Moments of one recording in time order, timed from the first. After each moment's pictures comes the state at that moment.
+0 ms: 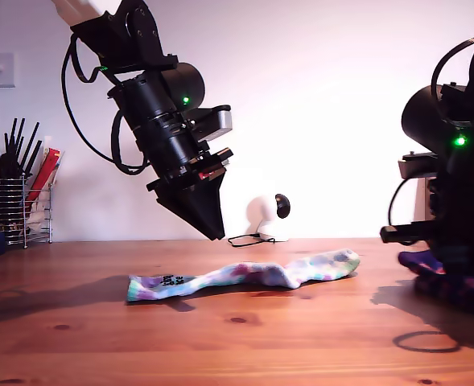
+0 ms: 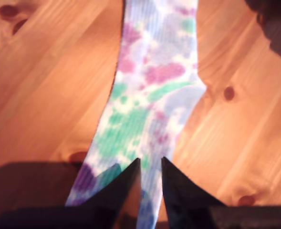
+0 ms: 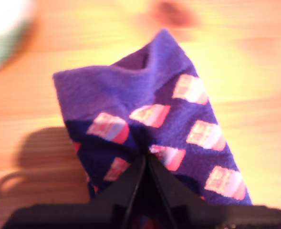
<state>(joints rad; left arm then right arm) -0.52 2.08 1.67 -0.74 0.29 0.30 0.21 1.74 0.85 -0.12 0.29 0.23</state>
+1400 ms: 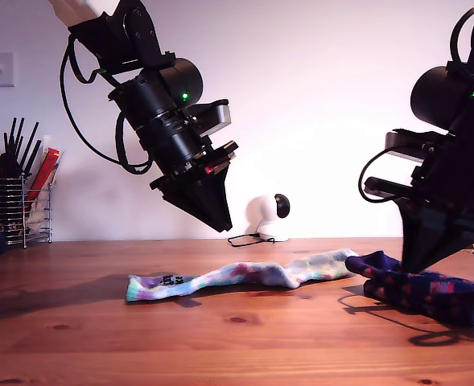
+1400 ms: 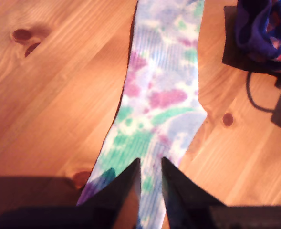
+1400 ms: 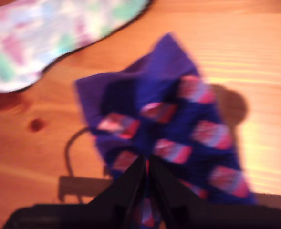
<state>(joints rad) -0.50 2.08 1.67 -0.67 0.34 0.24 0.18 1.73 0.96 -0.36 -0.28 0.09</state>
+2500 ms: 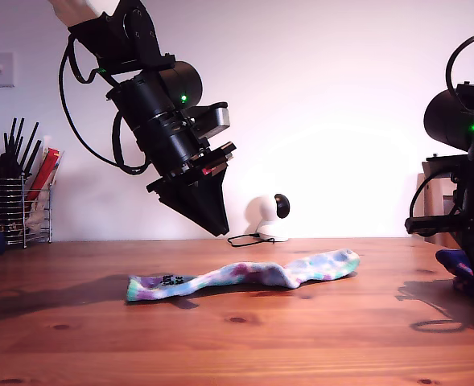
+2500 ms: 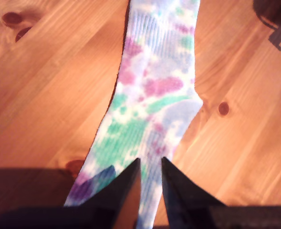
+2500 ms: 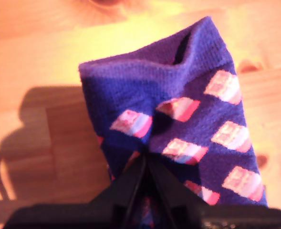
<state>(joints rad) -0.50 2.08 1.67 -0.71 0.34 0.24 0.11 1.77 0.99 -0.40 0.19 0.22</state>
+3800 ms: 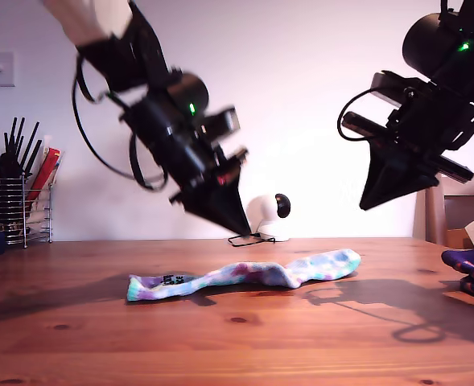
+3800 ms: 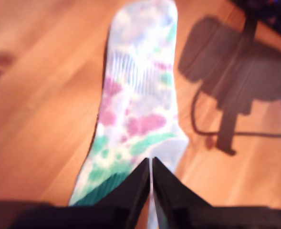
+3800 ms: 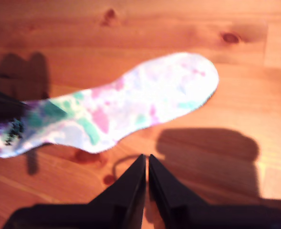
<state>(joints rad) -0.51 2.15 1.67 -0.56 0.46 0.24 0.19 1.65 1.08 -0.30 -0.36 0.13</state>
